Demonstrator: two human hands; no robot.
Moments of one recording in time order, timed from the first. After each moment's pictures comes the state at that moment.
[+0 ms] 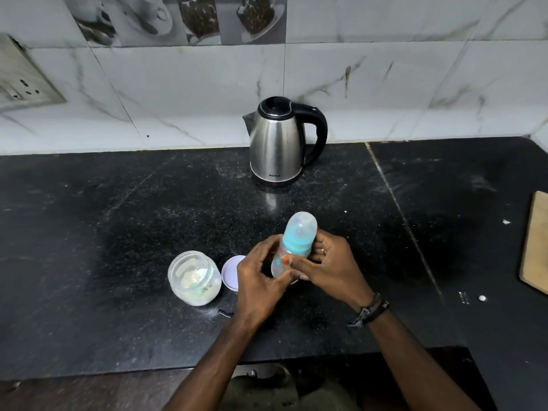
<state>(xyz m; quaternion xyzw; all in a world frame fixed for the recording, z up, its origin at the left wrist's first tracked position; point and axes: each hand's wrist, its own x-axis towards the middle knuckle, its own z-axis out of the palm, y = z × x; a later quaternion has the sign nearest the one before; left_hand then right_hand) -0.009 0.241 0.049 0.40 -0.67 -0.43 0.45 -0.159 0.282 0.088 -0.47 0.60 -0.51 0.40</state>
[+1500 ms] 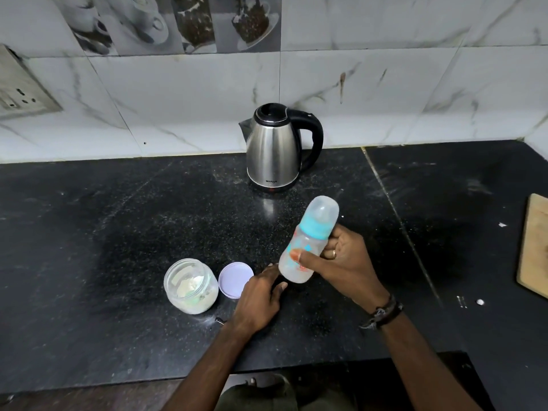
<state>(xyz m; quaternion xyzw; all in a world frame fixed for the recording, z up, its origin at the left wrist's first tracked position) -0.004 0.221 -0.022 0.40 -0.83 -0.34 0.17 -0.173 0.283 0.106 -0.36 0.58 -0.59 0.43</state>
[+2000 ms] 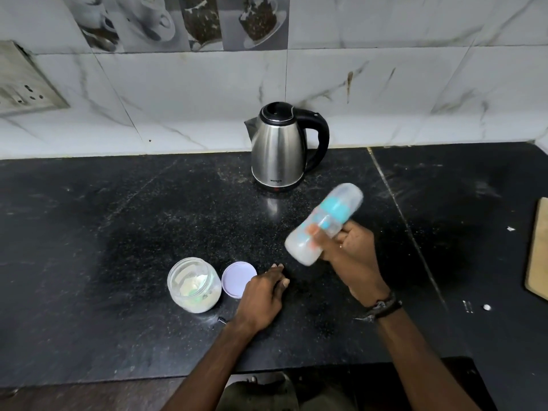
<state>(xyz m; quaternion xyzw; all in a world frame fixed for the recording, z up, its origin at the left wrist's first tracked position) -0.005 0.220 -0.026 0.43 -0.82 -0.33 0.18 -0.174 0.268 0.106 -0.28 0.57 -0.64 0.43</state>
